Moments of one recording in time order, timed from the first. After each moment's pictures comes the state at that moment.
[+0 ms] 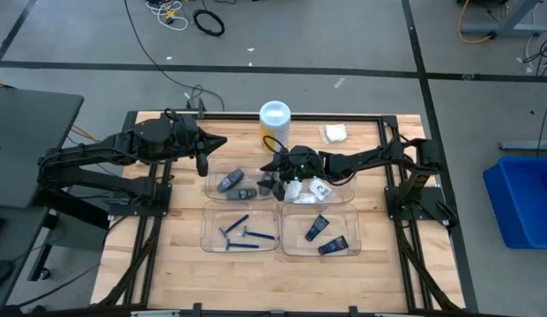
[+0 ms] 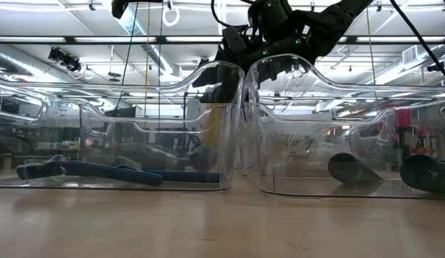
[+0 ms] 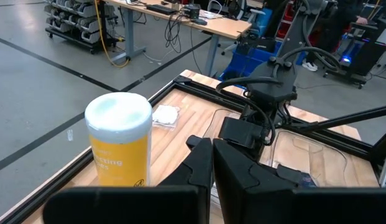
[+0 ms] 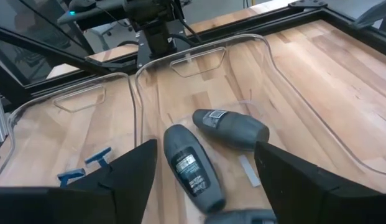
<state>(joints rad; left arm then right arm) 0.11 0.86 1.01 -0.40 -0.27 -0.25 -0.11 1.79 1.02 0.36 -0.09 0.23</state>
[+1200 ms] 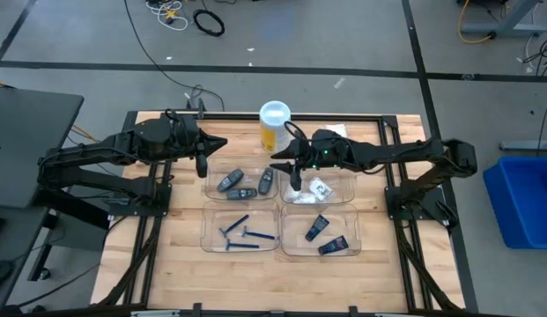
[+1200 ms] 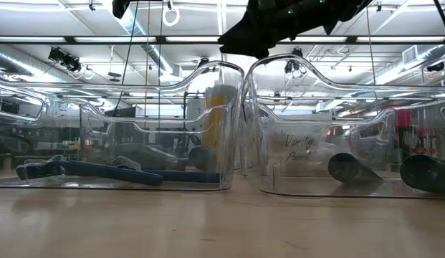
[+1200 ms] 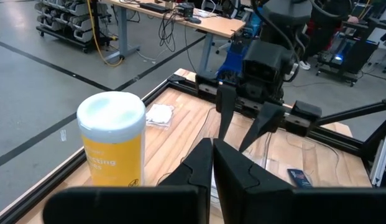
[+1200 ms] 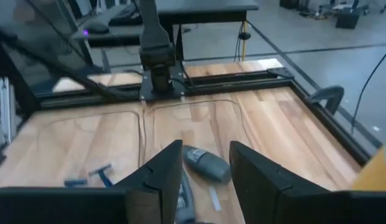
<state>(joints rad) 0.11 0.86 1.01 -0.40 -0.24 -0.25 -0.14 1.50 1.02 0.17 -0.08 0.04</state>
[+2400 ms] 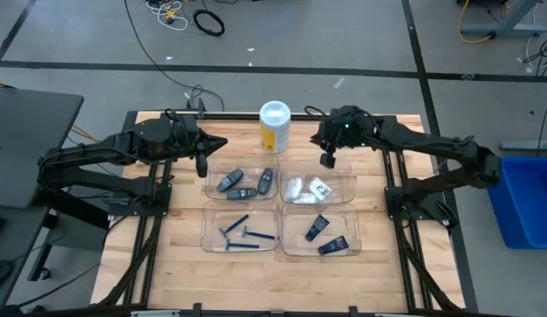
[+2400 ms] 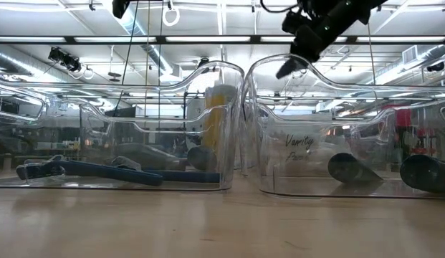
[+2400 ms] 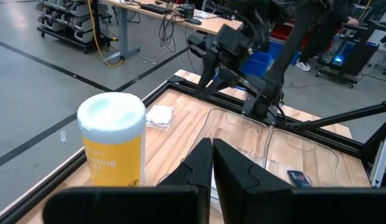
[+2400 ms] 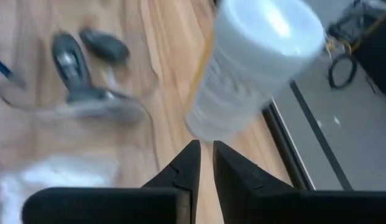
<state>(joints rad) 0.11 0.86 1.01 -0.40 -0.24 -0.25 -0.39 1.25 1.02 -0.44 -0.01 -0.25</state>
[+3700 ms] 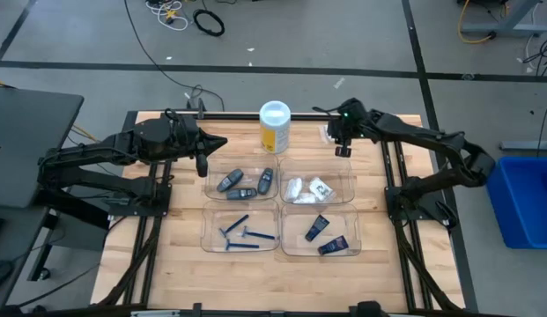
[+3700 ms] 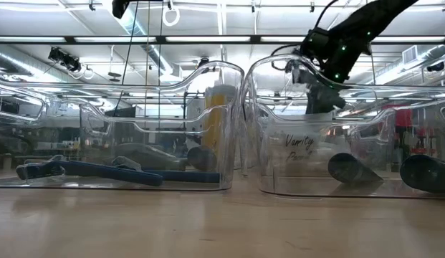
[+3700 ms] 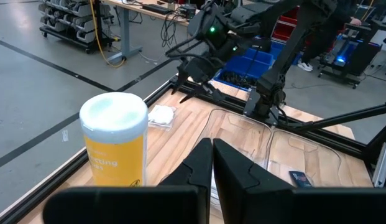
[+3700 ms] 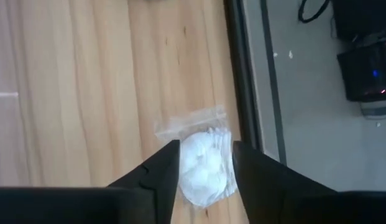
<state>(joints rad) 0.11 0.86 1.01 -0.40 -0.25 -0.25 -0.67 1.34 0.89 -0.49 0.10 -0.68</state>
